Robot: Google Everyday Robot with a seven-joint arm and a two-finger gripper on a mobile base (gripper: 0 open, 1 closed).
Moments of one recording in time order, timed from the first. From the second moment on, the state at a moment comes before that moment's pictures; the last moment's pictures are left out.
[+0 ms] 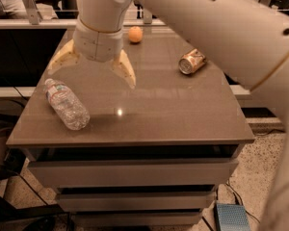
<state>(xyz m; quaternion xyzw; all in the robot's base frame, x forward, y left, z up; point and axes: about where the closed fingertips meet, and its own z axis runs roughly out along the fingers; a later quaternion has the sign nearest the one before) 0.521 0.110 0.913 -0.99 -0.02 -0.02 0.14</state>
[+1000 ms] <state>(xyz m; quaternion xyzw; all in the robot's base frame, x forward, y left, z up) 0.523 0.119 0.913 -0.99 -0.05 -0.03 0.14</state>
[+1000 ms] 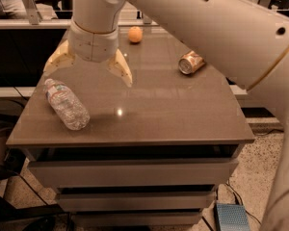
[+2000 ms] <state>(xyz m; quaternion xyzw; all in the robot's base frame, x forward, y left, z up) 0.555 0.194 0.867 -0.96 -0.24 -0.10 0.08</state>
